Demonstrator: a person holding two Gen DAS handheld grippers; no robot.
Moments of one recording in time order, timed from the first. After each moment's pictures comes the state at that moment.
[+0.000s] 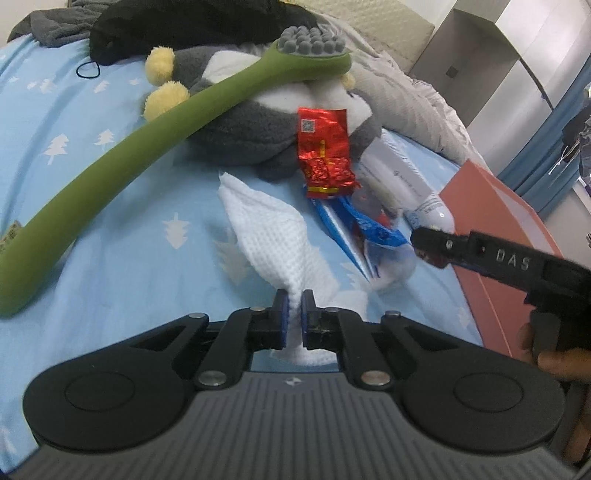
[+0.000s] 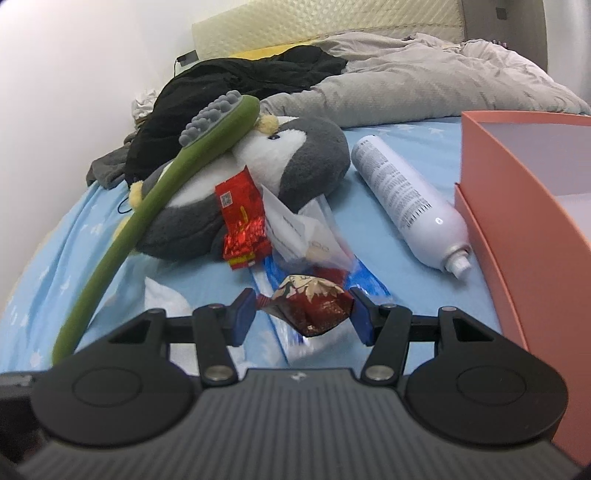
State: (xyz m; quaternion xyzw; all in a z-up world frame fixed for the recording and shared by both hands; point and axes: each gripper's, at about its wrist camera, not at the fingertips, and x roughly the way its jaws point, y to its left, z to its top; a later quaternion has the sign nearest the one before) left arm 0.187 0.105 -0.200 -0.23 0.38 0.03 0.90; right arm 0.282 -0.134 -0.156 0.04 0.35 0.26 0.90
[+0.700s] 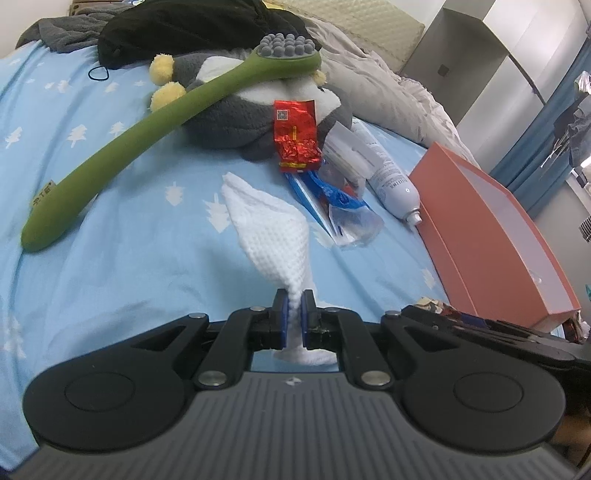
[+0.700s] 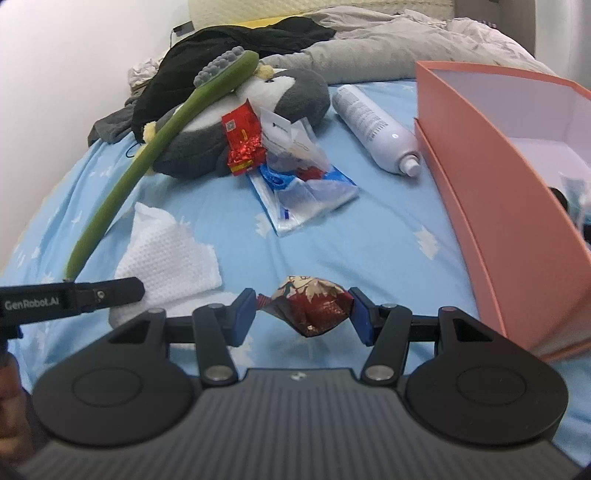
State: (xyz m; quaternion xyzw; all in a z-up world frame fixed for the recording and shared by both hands) left arm 0.121 0.064 -0.175 -0.22 0.38 0.03 0.90; right arm 0.192 -0.179 -0.164 0.02 0.39 0.24 0.89
